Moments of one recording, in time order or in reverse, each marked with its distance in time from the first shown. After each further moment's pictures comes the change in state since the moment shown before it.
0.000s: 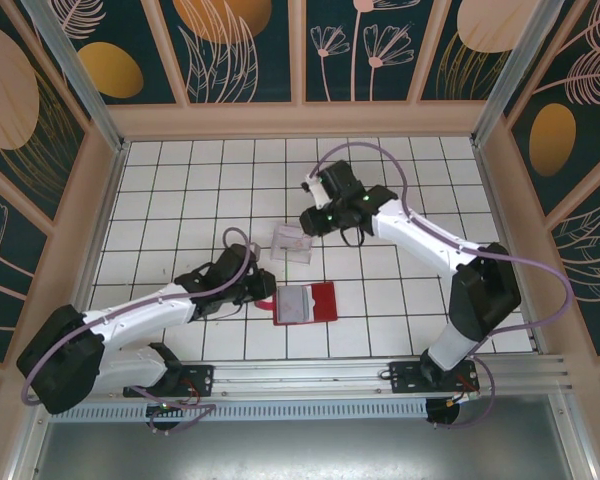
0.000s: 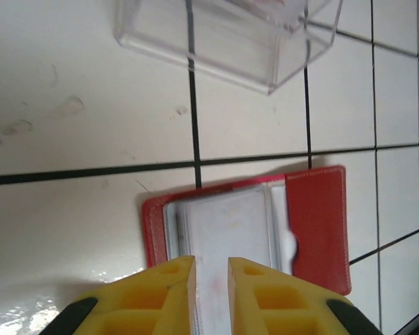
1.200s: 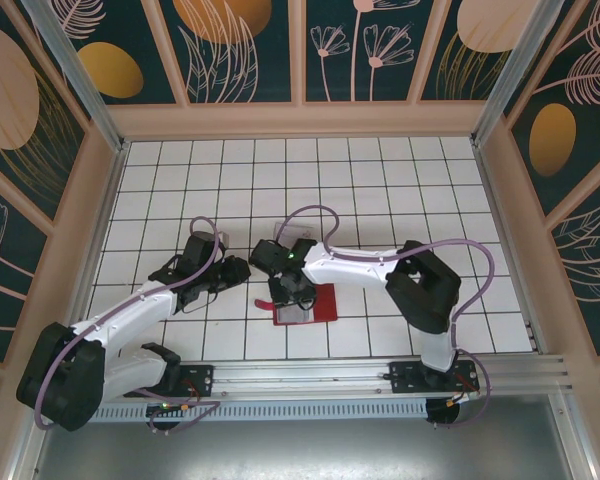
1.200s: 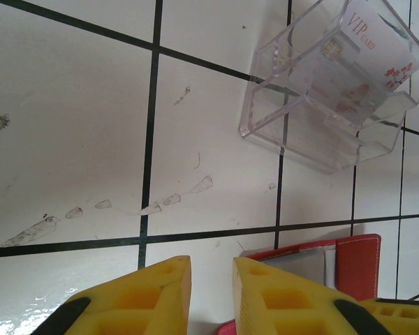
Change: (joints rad) left arm 0.300 -0.056 -0.037 -0.035 0.120 0.126; right arm 0.408 0.282 0.029 -0.211 0.155 0.603
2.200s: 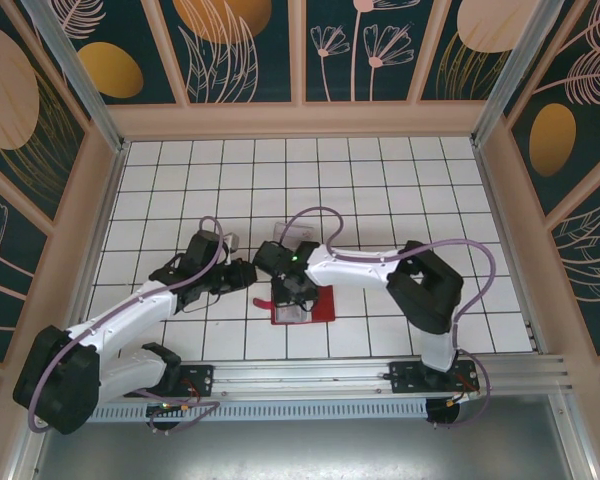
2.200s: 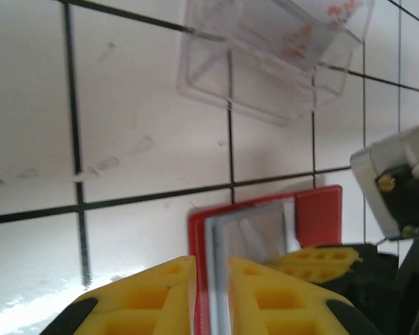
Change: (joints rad) left arm -0.057 -0.020 0.035 -0.054 0.102 0.035; right arm -0.017 -0.043 -0.079 0.082 0.009 0.031
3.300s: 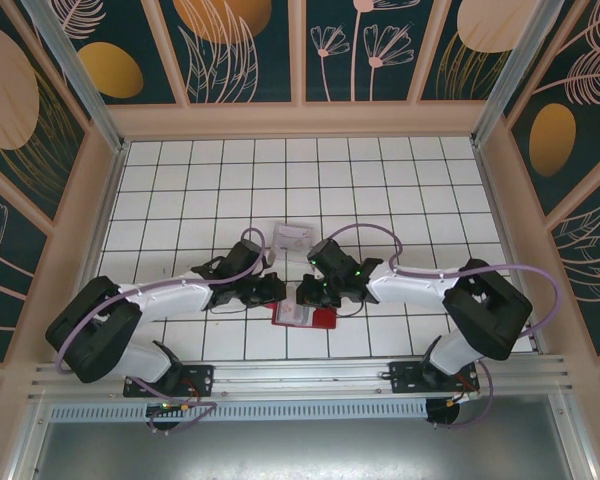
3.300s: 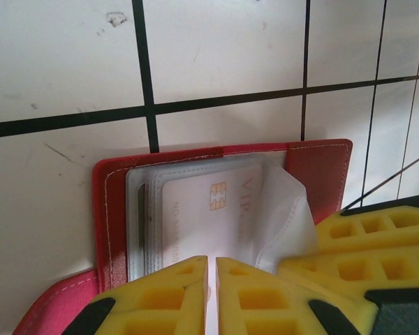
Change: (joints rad) left arm -0.222 0.301 0.047 0.174 0.058 -0.143; right arm -0.165 -0.344 -0.525 0.564 -0.329 0.086
